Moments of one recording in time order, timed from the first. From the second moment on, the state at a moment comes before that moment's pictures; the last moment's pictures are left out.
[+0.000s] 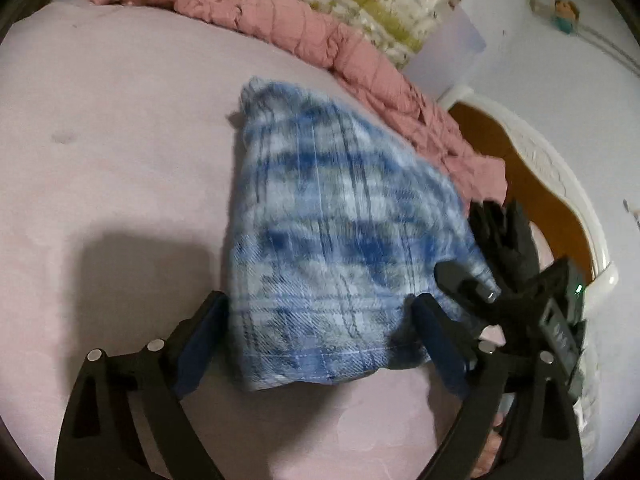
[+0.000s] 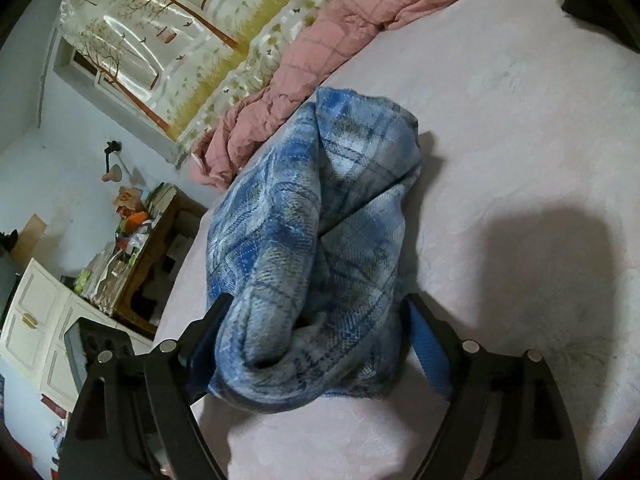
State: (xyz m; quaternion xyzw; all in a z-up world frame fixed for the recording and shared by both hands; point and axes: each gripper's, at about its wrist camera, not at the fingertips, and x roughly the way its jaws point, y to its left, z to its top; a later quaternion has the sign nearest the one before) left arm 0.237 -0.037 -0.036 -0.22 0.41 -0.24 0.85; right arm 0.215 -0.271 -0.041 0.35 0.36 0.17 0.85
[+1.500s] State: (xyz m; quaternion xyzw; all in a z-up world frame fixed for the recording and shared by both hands) left arm 0.262 -0.416 0.182 -0.06 0.11 -0.53 0.84; right arm 0.078 -0.512 0.242 0.07 0.01 -0.17 0.98
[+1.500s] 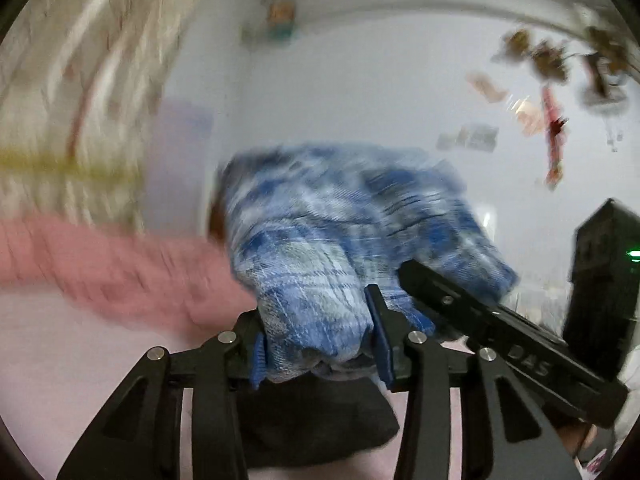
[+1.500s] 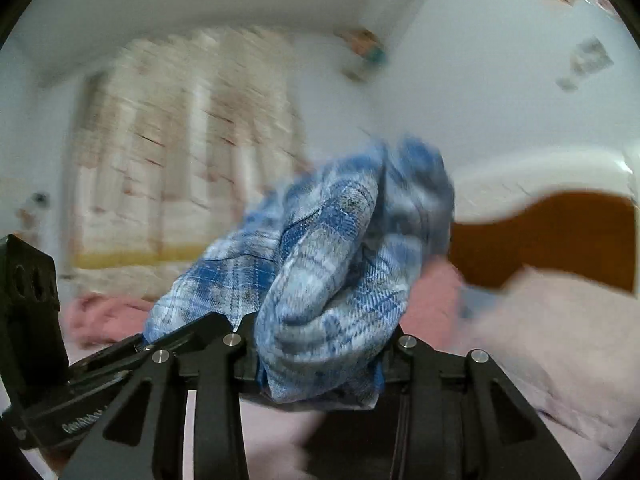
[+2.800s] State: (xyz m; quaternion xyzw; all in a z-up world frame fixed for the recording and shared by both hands) left arm 0.216 -0.350 0.031 0.00 0.11 -0.30 0.95; right arm 0.007 -0.536 0.076 0.06 0.13 -0.28 0.95
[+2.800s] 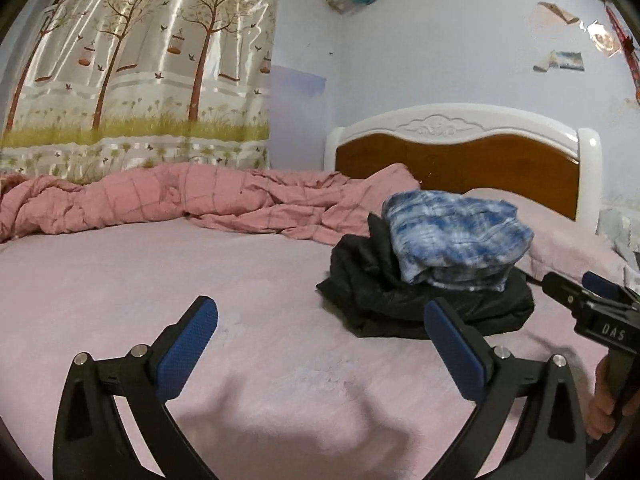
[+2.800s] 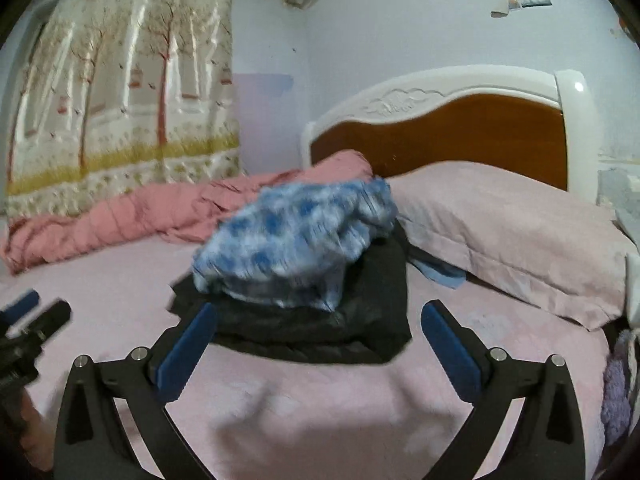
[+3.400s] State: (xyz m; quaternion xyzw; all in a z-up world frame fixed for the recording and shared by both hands) left arm 0.211 -0.346 0.030 0.01 0.09 -0.30 0.95; right arm 0.001 -0.535 0.066 0.06 0.12 -0.28 0.95
